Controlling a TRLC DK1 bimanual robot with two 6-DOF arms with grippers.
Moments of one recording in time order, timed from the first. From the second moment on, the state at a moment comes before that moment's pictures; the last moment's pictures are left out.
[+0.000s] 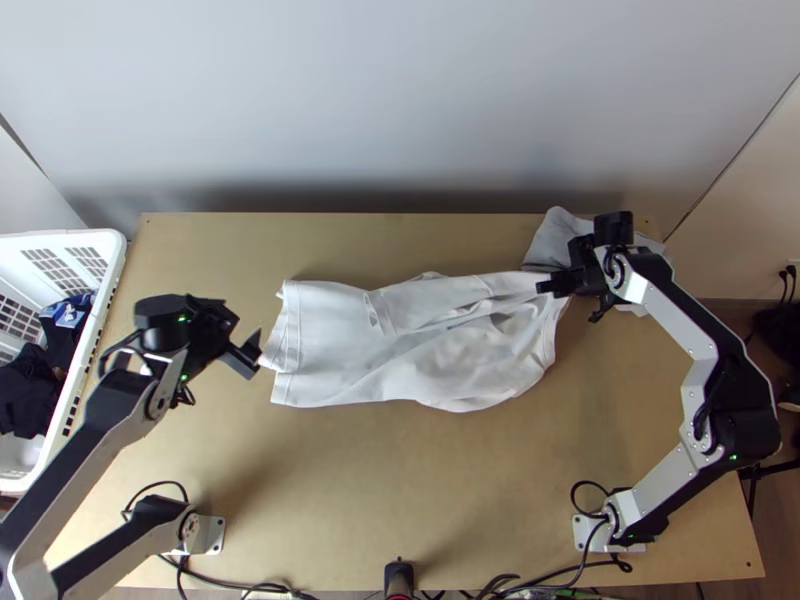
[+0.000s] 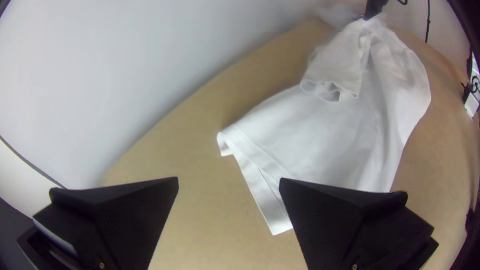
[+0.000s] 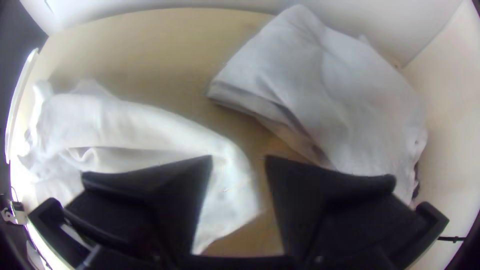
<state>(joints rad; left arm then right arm) -0.19 1.04 0.76 -0.32 0.02 0.53 0.07 1.78 1.32 -0.54 -0.08 -0.13</state>
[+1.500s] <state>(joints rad) -0.04 1.81 1.42 -0.45 0.25 0.36 0.20 1.35 1.12 -0.53 -0.08 -0.16</state>
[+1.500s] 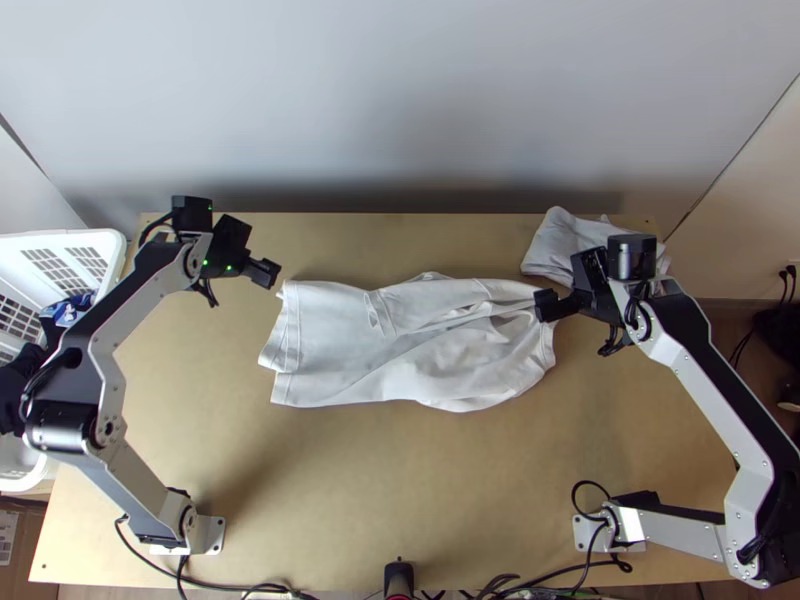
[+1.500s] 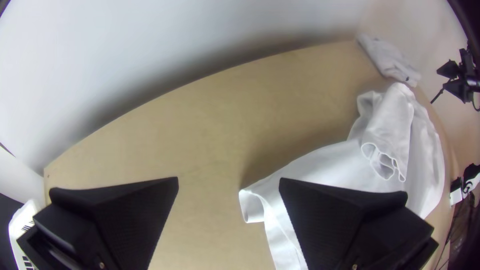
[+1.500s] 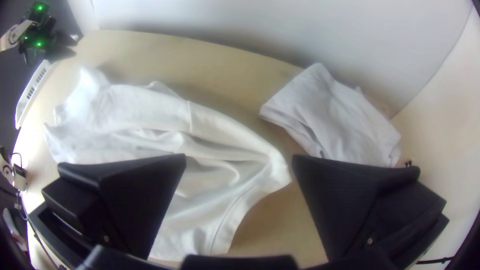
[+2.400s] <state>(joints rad) -0.13 1.92 1.47 -0.62 0.27 0.32 0.19 1.35 1.08 -0.52 -0.09 -0.15</state>
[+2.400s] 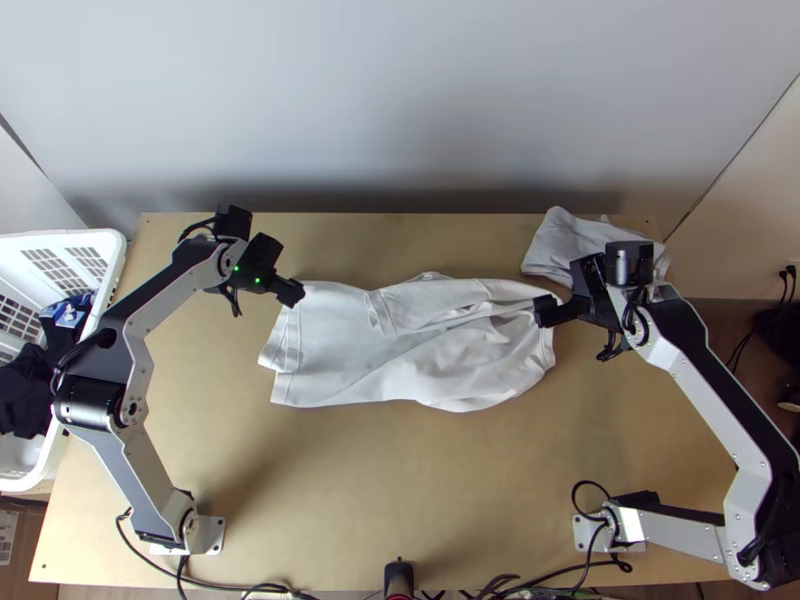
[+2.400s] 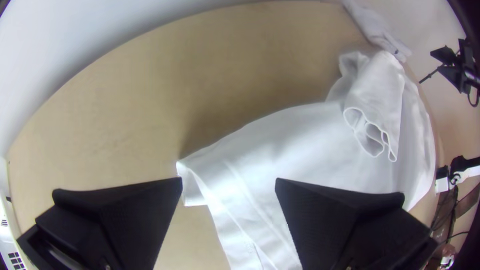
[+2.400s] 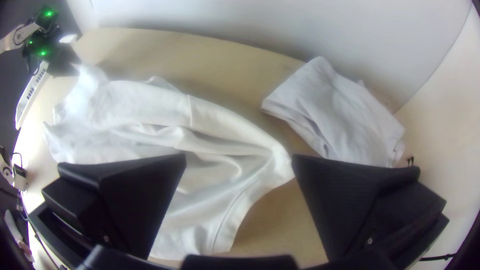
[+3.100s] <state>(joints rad) -0.12 1.74 1.36 -0.50 0.27 0.37 0.18 1.35 1.10 -0.51 -0.08 -0.13</state>
